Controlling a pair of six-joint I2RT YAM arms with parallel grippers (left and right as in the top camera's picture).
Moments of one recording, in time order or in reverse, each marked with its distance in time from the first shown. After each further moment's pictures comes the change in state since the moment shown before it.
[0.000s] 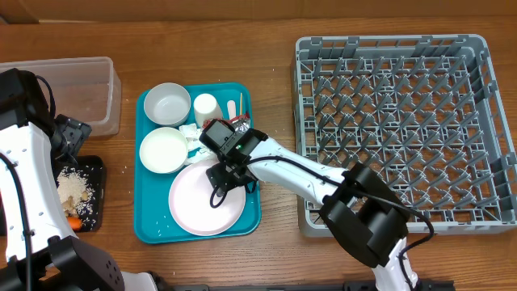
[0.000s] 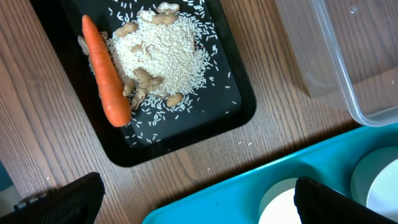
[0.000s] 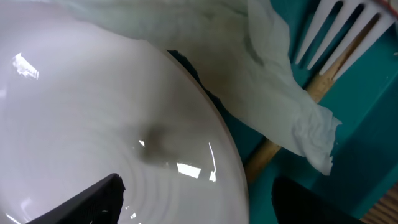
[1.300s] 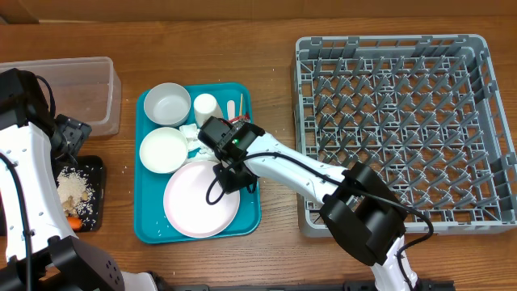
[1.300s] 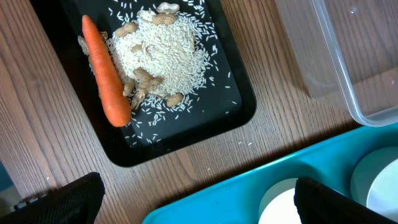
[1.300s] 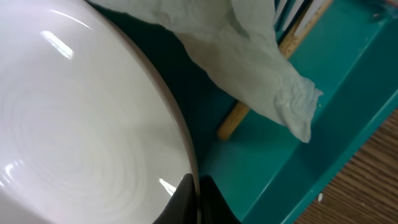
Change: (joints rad) left arm 0.000 0.000 0.000 0.000 0.000 0.000; right arm -0.002 0.013 0.089 -0.167 0.000 0.007
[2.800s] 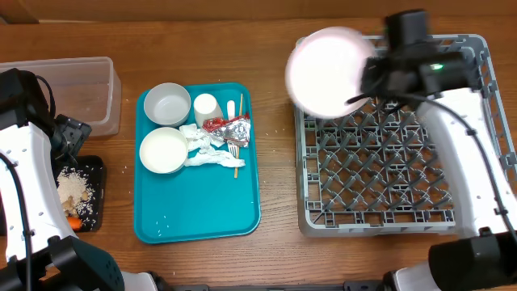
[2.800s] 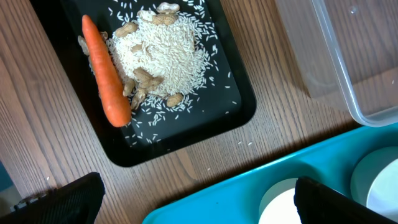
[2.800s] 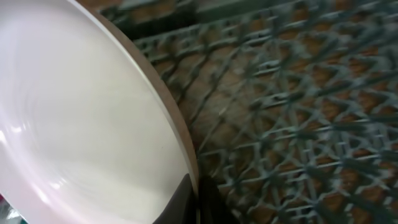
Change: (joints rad) left arm 0.000 0.000 0.000 0.000 0.000 0.000; right arm -0.759 -0.450 0.095 -0.126 0.220 -0.046
